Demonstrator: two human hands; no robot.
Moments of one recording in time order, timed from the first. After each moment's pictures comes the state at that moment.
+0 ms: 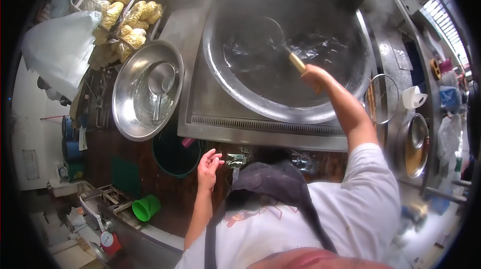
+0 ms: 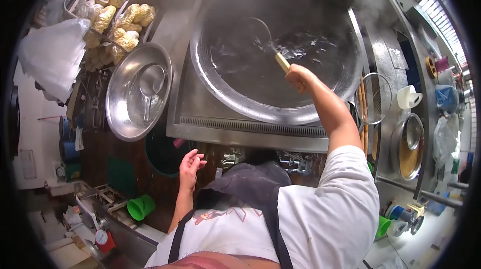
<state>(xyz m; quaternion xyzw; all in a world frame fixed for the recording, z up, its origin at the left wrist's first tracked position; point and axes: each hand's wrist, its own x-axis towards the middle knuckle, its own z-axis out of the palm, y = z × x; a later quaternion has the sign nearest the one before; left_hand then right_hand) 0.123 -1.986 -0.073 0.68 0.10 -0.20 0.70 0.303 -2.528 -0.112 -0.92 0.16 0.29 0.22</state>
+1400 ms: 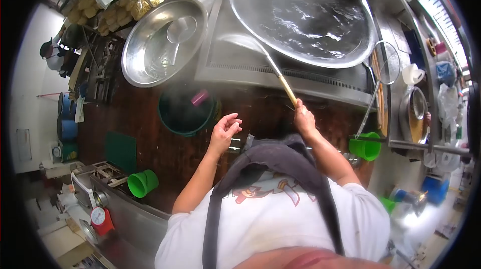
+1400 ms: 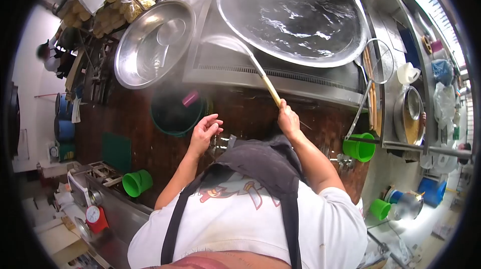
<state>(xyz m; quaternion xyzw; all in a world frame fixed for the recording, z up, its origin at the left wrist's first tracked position) 0.014 -1.855 -0.087 0.65 -0.01 -0.29 0.70 -0.063 -2.191 -0.194 -0.97 0.16 0.00 0.18</state>
